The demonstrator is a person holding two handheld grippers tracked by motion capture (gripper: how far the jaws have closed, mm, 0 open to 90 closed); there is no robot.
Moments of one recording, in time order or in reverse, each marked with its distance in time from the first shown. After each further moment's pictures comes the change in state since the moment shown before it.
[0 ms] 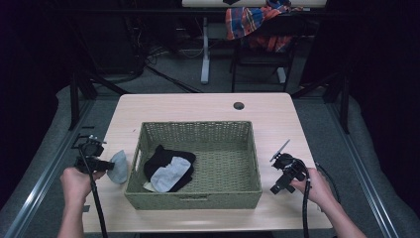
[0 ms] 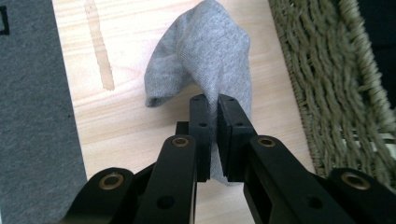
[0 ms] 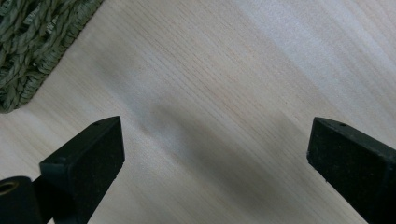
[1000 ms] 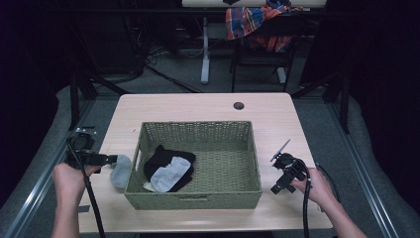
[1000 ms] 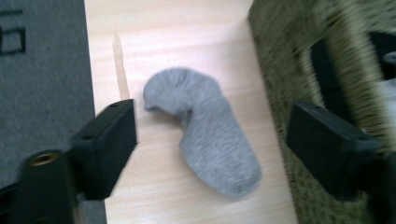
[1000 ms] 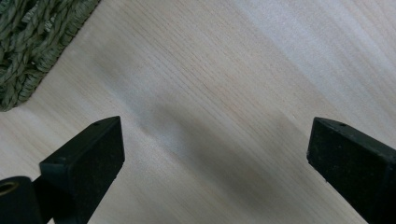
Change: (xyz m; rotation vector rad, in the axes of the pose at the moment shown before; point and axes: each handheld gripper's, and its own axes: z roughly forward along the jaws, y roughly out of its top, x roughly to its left) left arm -0.006 0.007 -0.047 -0.144 0.008 -0.040; right arm -0.002 0.000 -0.002 0.017 -0.005 -0.015
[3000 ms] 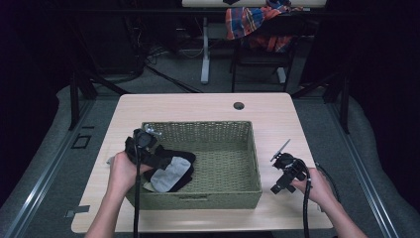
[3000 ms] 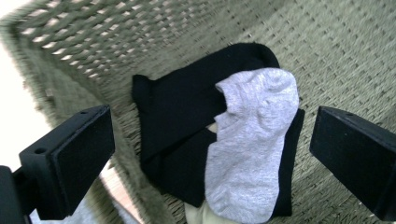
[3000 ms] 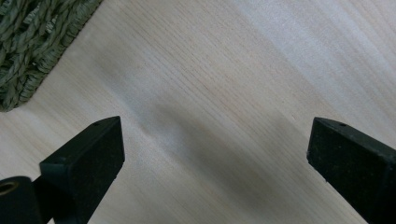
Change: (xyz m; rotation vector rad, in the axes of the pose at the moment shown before) left arm -0.147 0.034 0.034 0.023 -0.102 0.420; right arm 0.004 -0.002 0.005 -0.074 0.017 0.057
